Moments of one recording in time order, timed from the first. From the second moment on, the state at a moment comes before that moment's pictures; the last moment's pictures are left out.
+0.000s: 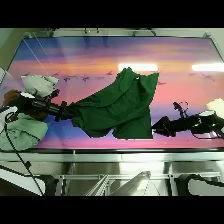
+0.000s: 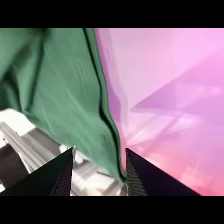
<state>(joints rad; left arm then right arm) 0.24 -1.80 1.09 0.68 -1.42 -1.06 -0.27 -1.45 0.58 -0.61 1.20 0.98</state>
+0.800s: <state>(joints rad) 0.24 -1.80 1.09 0.65 -1.47 -1.05 -0.09 -1.46 0.55 -0.50 1.03 0.93</state>
